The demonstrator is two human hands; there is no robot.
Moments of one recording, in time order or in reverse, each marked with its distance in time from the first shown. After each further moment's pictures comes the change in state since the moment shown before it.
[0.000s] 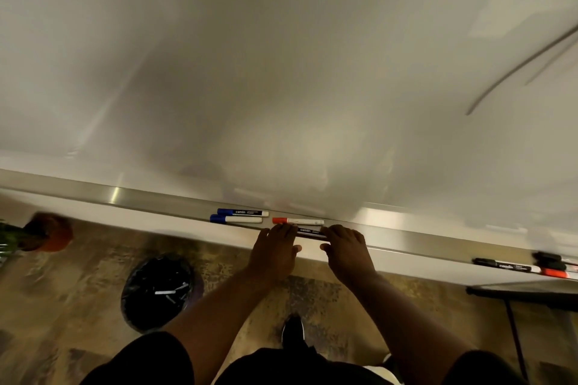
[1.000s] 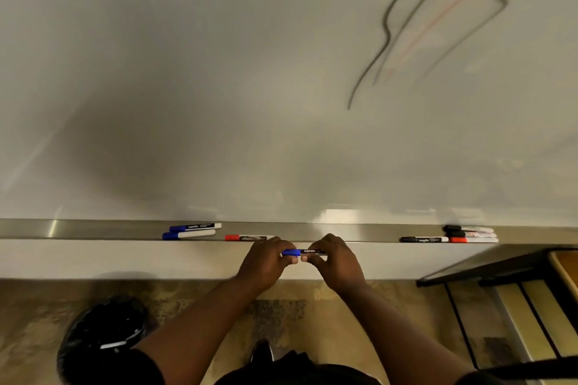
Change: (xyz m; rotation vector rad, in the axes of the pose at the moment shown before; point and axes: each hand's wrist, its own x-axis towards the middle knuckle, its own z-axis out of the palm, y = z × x) left_hand -0.019 0.077 0.001 -0.490 0.128 0.239; right_hand -0.093 0.036 -0.055 0.367 0.252 0.135
